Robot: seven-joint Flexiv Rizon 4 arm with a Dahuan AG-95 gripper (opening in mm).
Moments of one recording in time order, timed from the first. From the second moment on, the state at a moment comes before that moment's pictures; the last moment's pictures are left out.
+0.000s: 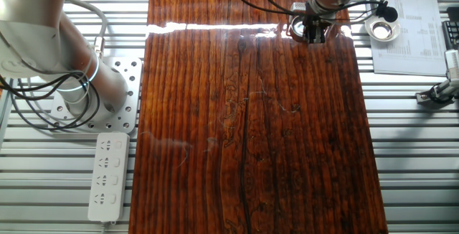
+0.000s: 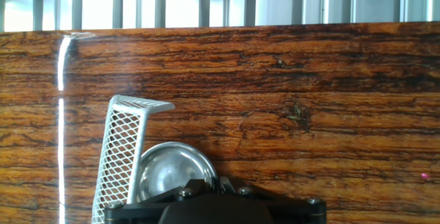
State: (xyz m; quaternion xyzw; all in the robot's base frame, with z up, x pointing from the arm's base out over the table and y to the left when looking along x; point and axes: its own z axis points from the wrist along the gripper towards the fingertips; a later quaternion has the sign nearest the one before) arm 0.577 0.175 0.015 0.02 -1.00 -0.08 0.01
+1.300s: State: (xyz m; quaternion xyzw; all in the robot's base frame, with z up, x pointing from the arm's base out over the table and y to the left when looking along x) arm 0.579 0.164 0.014 0.03 -1.00 -0.08 0.01
